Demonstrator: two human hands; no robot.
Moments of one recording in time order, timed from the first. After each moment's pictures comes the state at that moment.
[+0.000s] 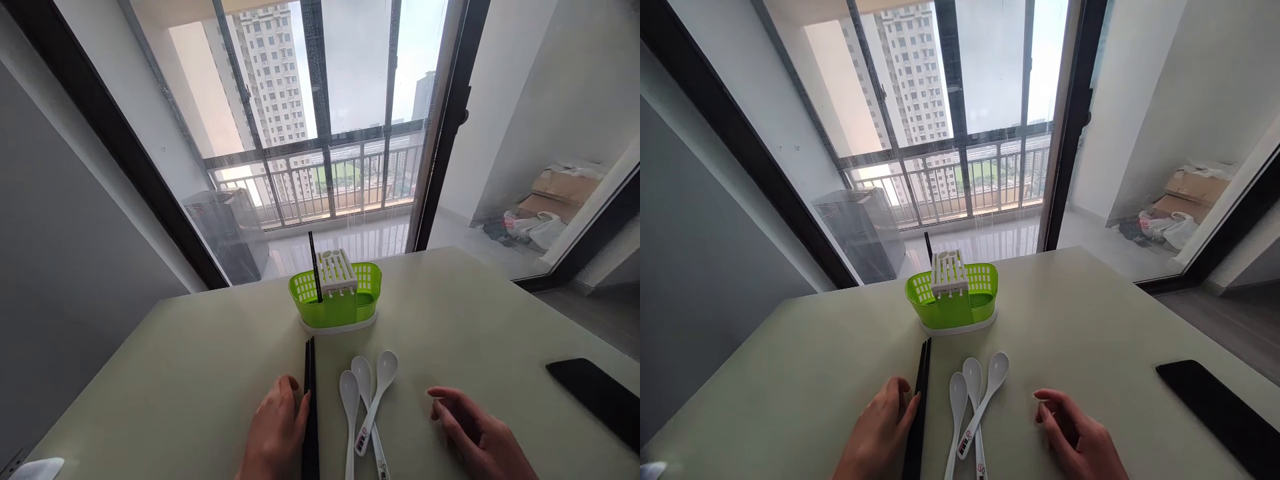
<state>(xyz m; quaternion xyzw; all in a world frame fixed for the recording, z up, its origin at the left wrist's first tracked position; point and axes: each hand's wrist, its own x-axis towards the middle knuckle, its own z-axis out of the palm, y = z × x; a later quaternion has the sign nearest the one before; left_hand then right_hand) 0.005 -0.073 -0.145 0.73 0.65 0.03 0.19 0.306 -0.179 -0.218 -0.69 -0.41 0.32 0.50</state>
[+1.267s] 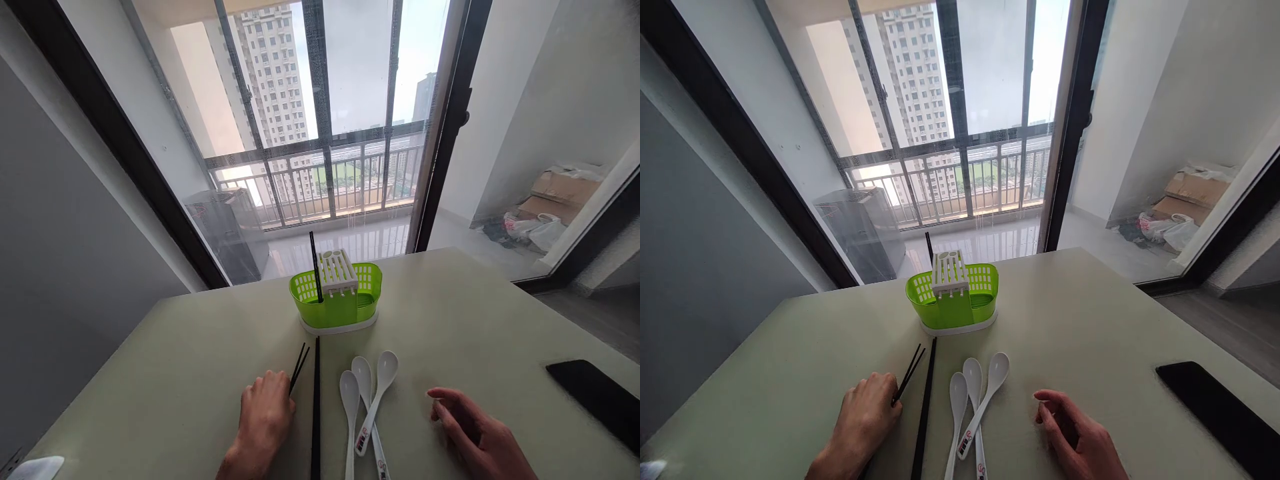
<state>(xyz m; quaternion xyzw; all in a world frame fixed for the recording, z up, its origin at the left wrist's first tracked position) 0.005 -0.056 -0.113 0.74 0.66 -0.12 0.05 0.305 -0.180 -0.218 -0.70 -0.42 0.31 0.49</state>
